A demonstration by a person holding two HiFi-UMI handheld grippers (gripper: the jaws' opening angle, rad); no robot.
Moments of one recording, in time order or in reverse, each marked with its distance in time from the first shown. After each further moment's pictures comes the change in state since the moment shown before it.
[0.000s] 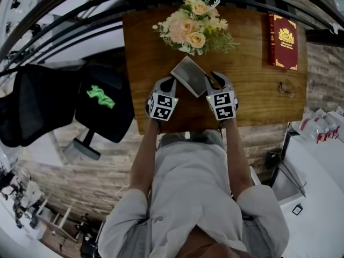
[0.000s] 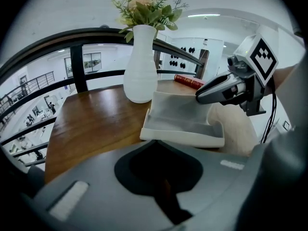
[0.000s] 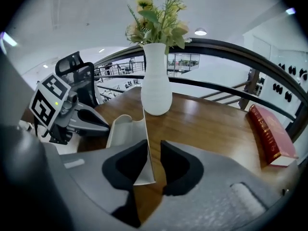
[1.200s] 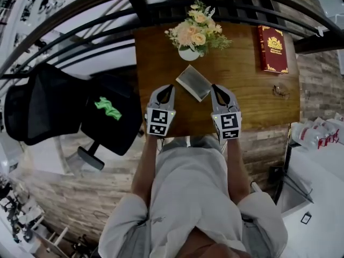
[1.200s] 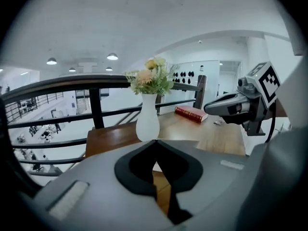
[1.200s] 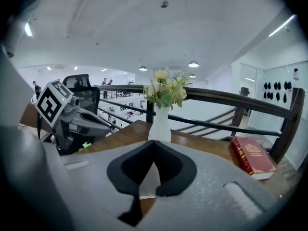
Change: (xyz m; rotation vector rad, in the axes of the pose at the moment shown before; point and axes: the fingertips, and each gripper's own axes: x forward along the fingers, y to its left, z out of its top) left arm -0.113 0.003 0.073 -0.003 -0.292 0.068; right arm -0.109 0.035 0.068 -0.035 -0.338 -0.098
